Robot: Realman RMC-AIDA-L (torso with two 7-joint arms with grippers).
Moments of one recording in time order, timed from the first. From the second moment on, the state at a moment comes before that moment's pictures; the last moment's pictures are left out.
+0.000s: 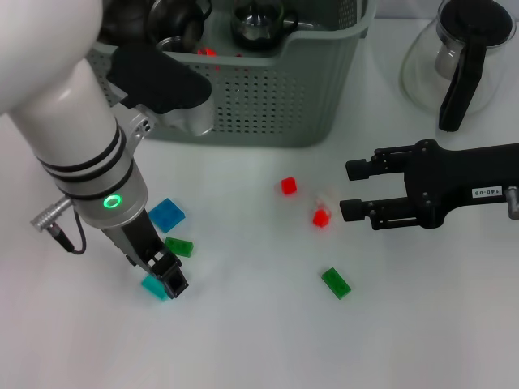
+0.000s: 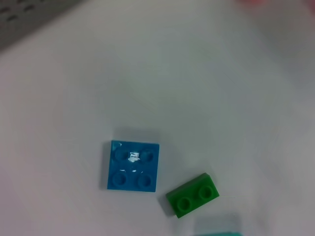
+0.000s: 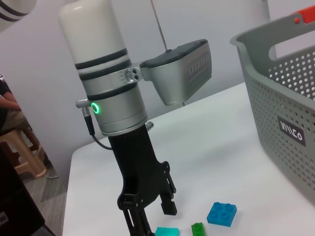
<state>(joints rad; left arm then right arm) -0.56 -2.17 1.59 1.40 2.81 1.78 -2.89 0.59 2.08 -0.85 -0.76 -2.04 -1.71 1.54</state>
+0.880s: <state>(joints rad) -0.55 -2.18 1.66 1.43 2.84 1.77 -2.93 0.59 2.08 -0.85 -0.76 -2.04 -1.71 1.54</state>
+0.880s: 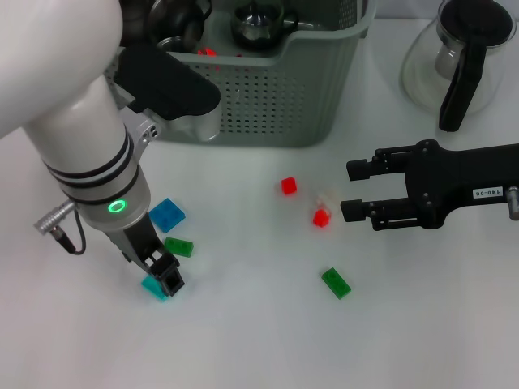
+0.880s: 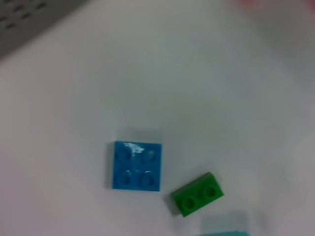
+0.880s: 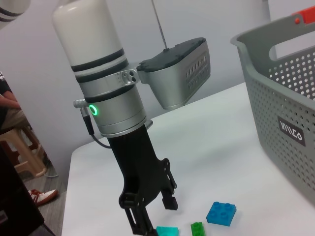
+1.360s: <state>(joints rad) -0.55 -2.18 1.69 1.42 2.86 1.77 -2.95 0.59 2.08 -0.85 -0.76 -2.04 -1.71 1.54</state>
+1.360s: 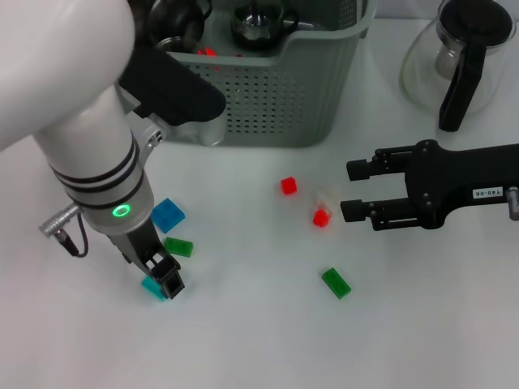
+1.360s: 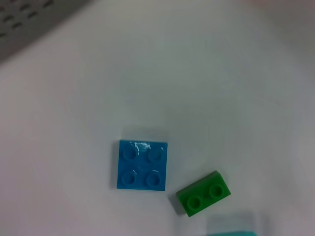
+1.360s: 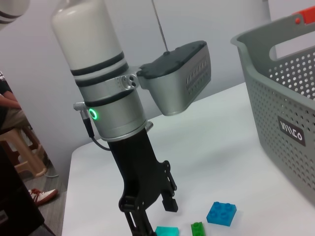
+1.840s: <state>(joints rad) -0.57 -2.18 1.72 1.38 2.86 1.73 -2.97 0.59 2.08 -0.85 -0.76 -2.04 -1.71 1.54</state>
